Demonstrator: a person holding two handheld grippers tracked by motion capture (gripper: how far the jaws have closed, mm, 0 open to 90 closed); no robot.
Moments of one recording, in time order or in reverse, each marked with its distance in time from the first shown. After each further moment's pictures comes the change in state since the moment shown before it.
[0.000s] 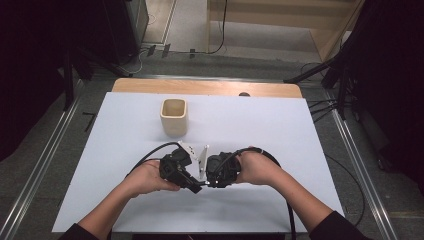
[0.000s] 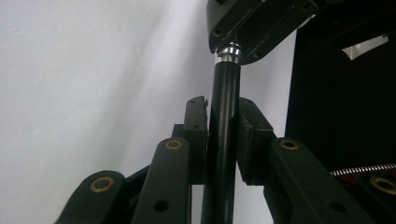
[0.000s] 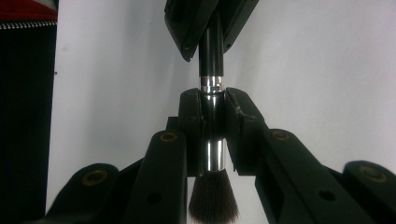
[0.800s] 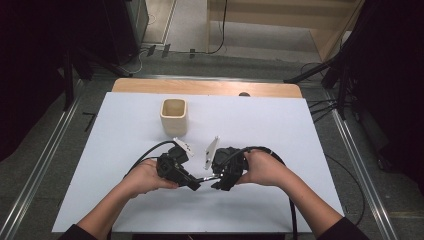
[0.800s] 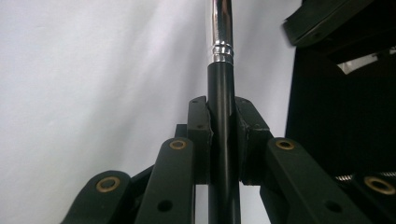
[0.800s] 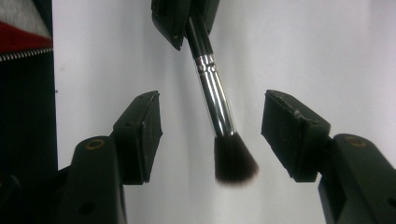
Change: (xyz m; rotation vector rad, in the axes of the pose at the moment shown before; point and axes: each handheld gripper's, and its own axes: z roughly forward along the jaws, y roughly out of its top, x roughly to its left) left arm 0.009 -0.006 -0.006 -0.049 -0.003 -0.046; right arm -0.004 -0.015 -0.015 -0.067 -0.020 0.154
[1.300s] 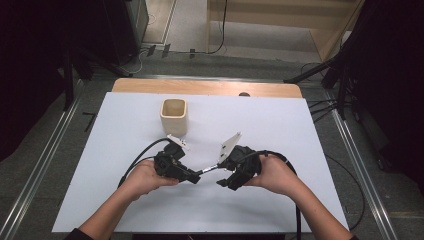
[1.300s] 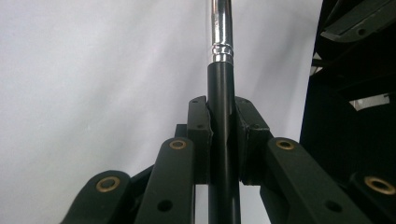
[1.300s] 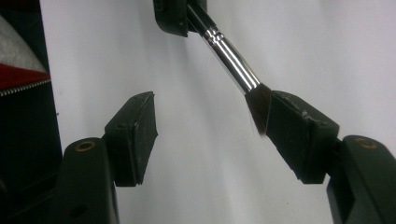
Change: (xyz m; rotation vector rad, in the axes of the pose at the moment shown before) left arm 0.003 -0.003 -0.007 -0.112 0.056 -0.064; right arm 0.004 -0.030 -0.015 -0.131 -0.065 0.181
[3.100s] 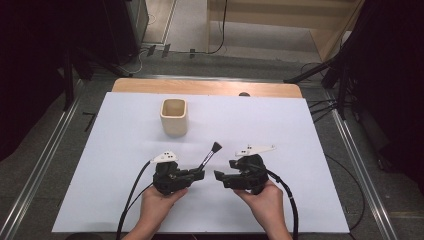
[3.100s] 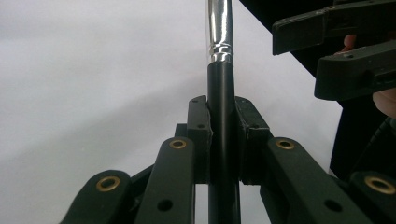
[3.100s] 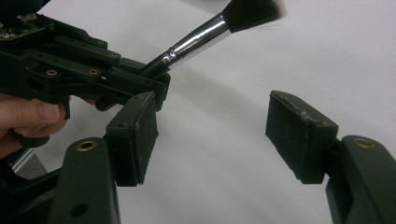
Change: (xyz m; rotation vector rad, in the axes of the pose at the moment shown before) left arm -0.034 -0.046 0.023 -0.537 0.179 -0.182; right arm 0.032 -0.034 0.007 -0.365 -0.137 0.697
